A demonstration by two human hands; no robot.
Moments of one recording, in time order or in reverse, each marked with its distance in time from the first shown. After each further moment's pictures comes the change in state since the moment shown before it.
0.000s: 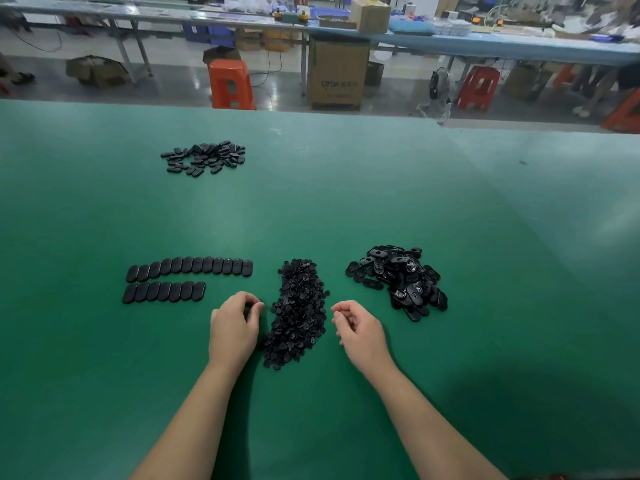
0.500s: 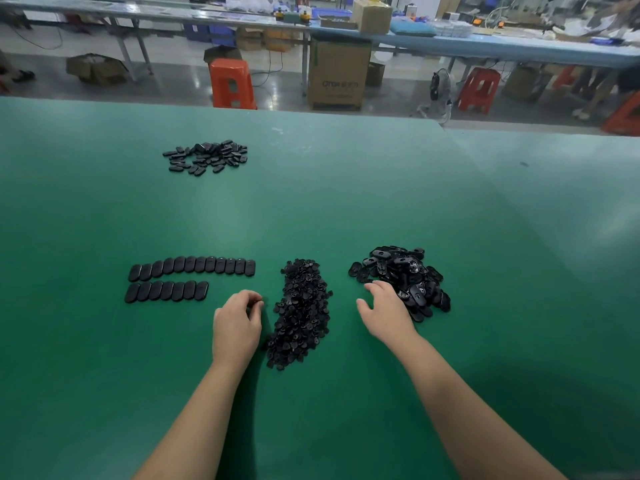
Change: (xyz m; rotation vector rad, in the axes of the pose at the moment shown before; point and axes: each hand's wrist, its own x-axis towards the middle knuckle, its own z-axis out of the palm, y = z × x) left_hand 0.003 -0.002 0.003 -0.021 0.028 -0.003; right_hand 0.049 -0.003 -0.040 -0.643 -0.063 0.071
